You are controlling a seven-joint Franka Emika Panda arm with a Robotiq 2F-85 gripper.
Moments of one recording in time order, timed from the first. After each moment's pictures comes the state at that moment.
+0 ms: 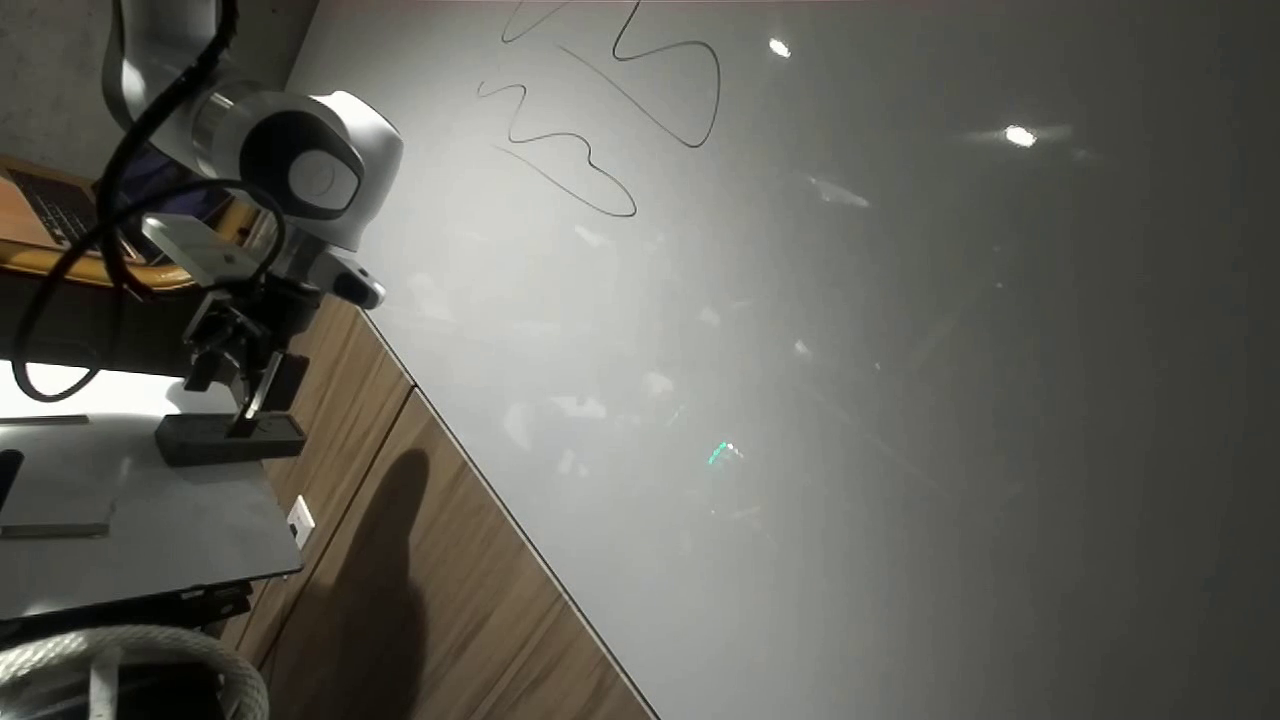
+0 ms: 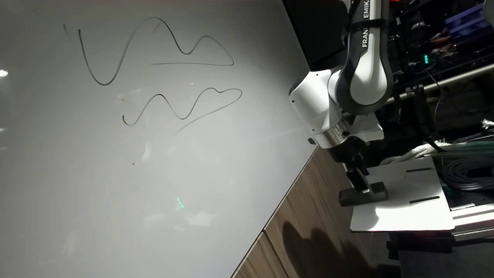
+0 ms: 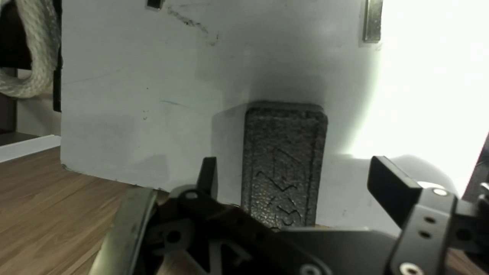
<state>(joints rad) 0.07 0.07 0.14 -2.65 -0.25 2.54 0.27</state>
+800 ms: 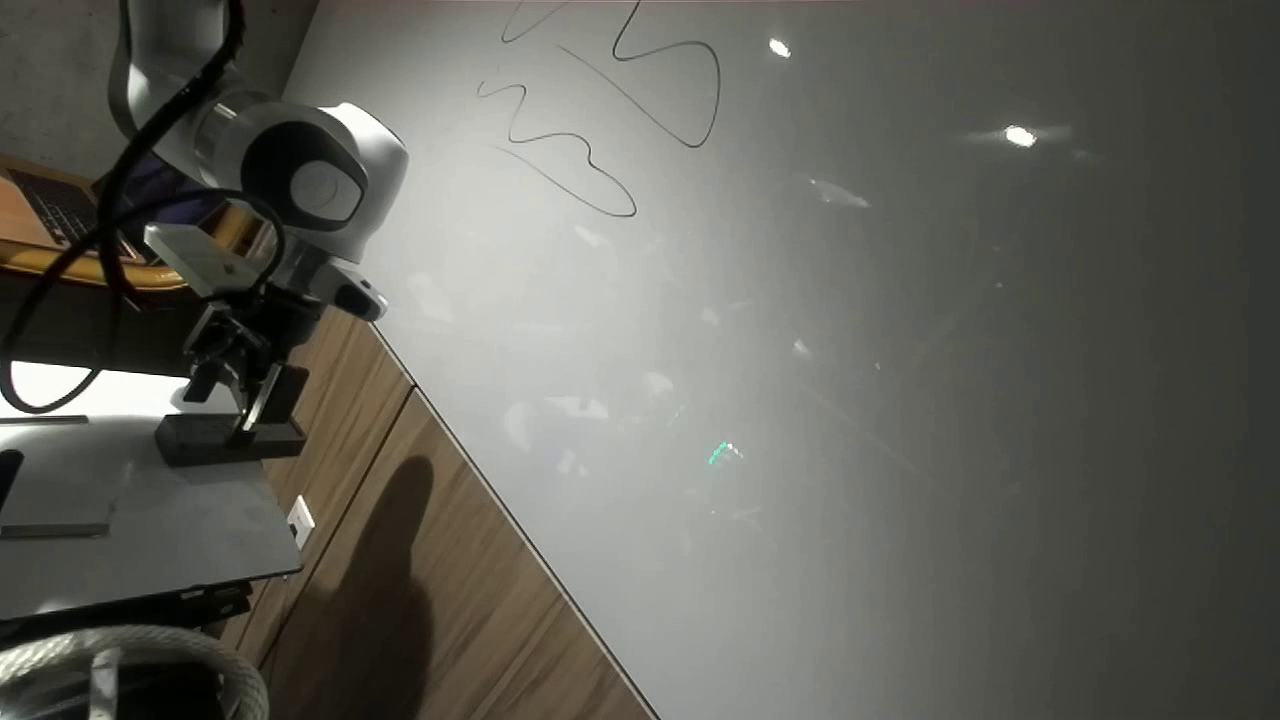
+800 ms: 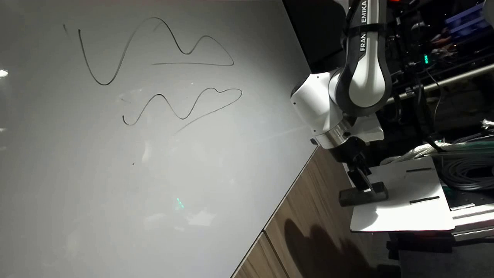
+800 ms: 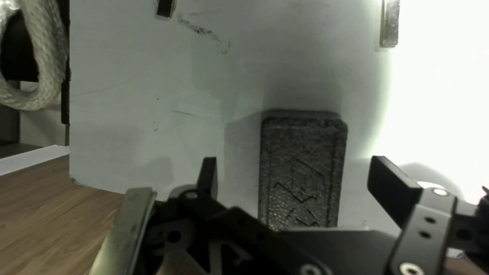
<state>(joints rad) 0.08 0.09 0.10 -2.65 -0.25 2.54 0.27</state>
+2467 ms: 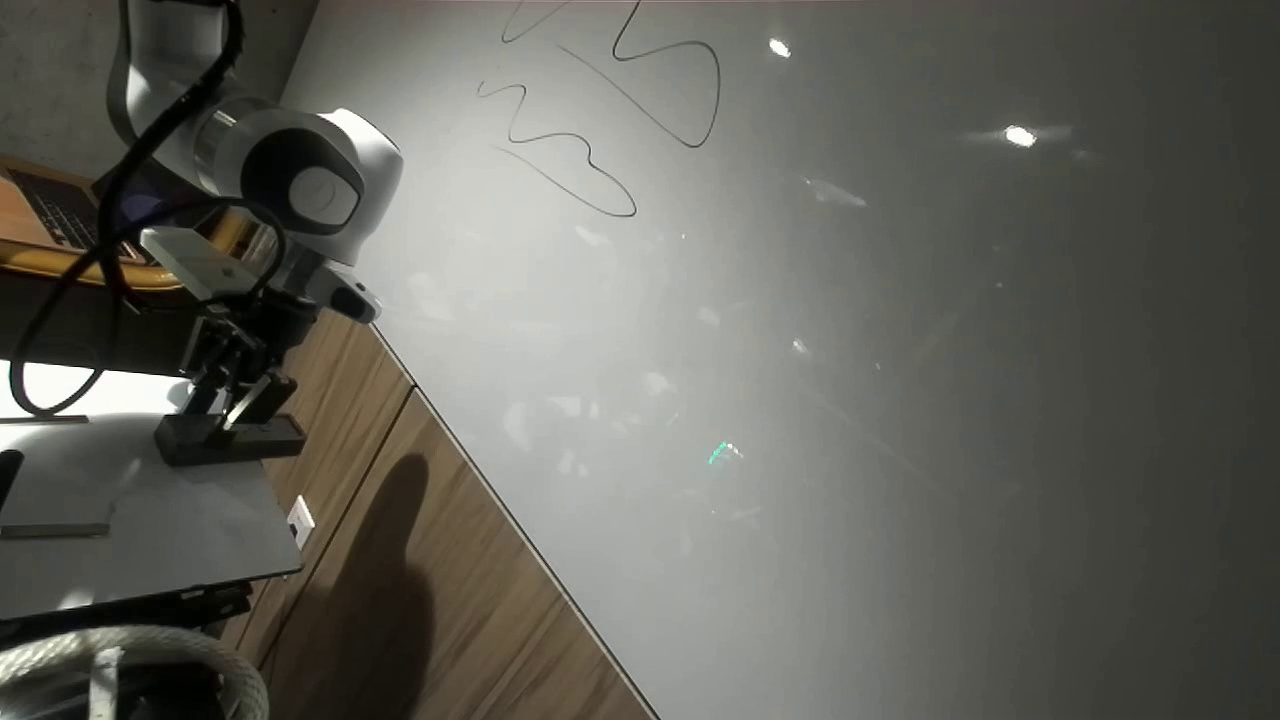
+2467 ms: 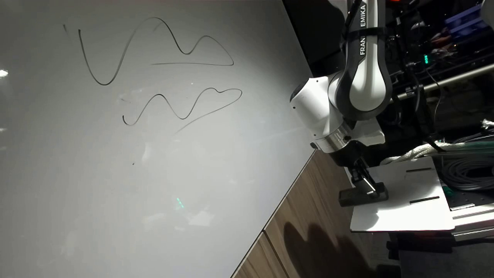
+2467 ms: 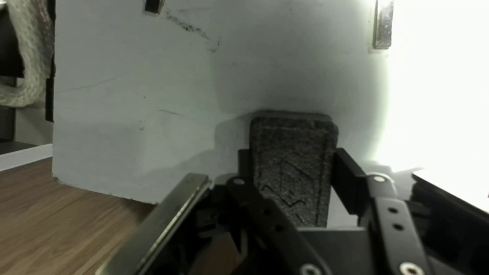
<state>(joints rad) 0.11 0.12 0.09 -2.64 -0.25 2.55 0.27</state>
